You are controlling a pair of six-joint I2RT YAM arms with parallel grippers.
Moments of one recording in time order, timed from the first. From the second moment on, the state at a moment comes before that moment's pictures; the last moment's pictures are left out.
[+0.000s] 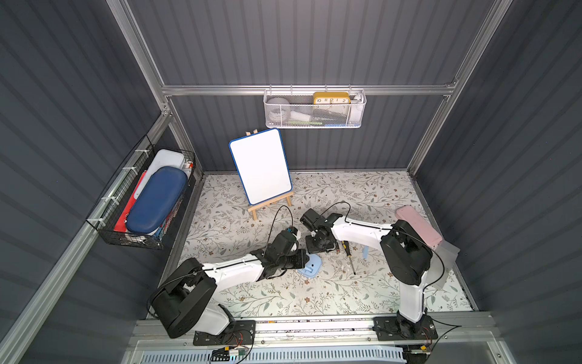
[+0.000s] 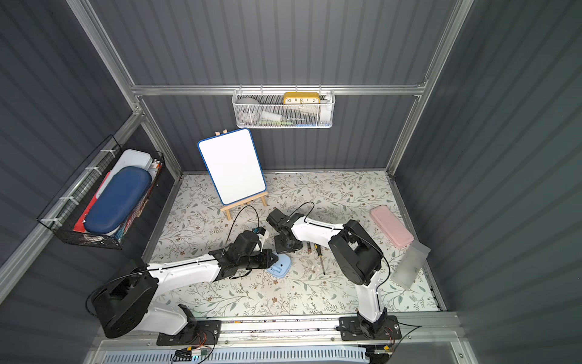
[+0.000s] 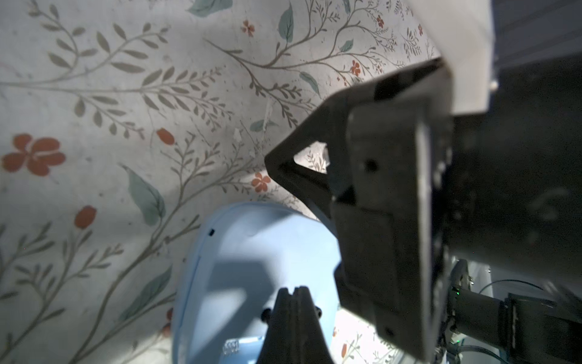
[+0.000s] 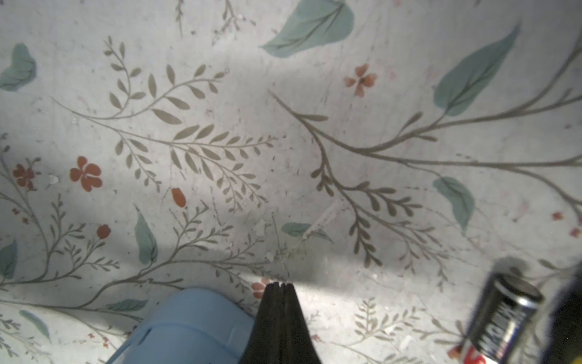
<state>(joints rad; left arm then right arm) -0.82 1.43 0.61 0.05 0.28 -0.73 0.78 1.96 1.34 -0.70 0.01 0.57</state>
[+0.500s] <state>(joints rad) -0.88 1.32 0.64 -0.09 0.15 -0.81 0.75 1.79 1.27 -0.69 0.12 0.55</state>
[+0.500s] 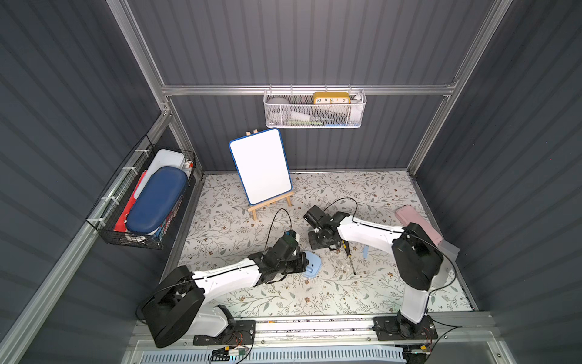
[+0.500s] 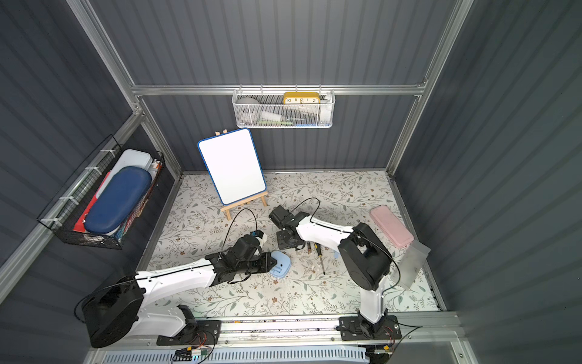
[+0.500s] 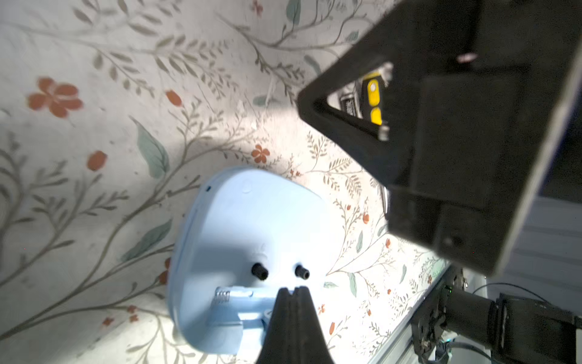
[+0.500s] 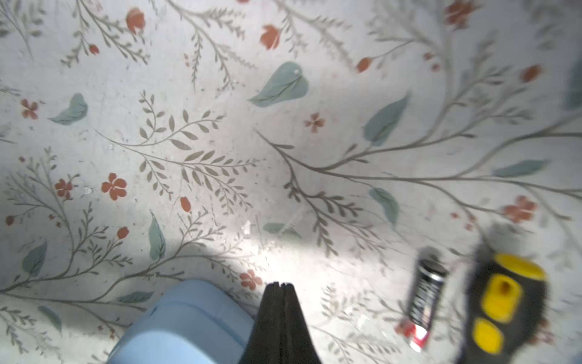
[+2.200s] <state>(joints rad) -0.68 1.43 0.54 -0.07 0.26 -0.68 0.87 1.83 1.20 -0.76 0.03 0.66</state>
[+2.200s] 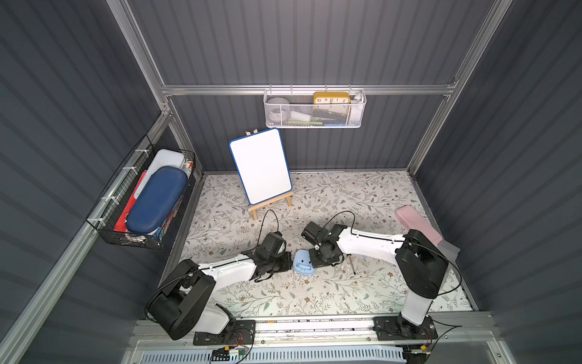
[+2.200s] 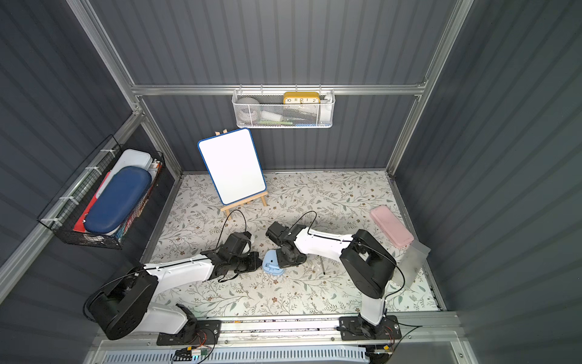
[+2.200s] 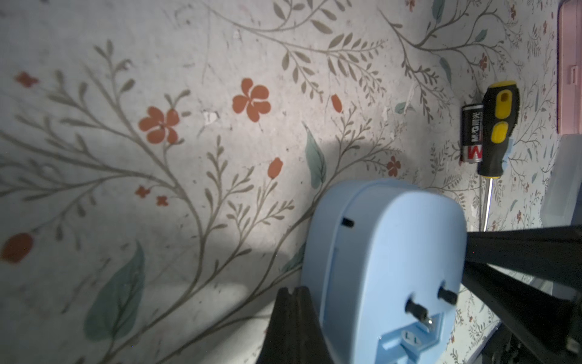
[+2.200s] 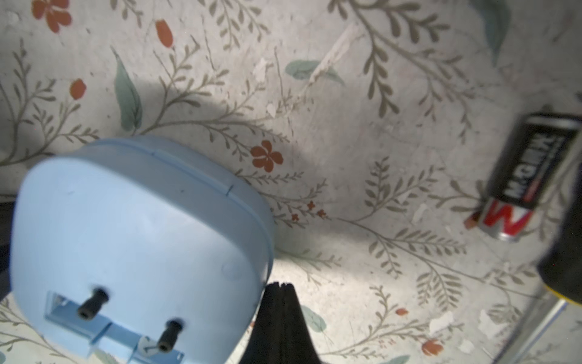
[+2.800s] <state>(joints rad) -0.87 1.51 0.54 0.06 0.32 -0.74 0.86 1.93 1.38 -0.78 0.02 0.60</state>
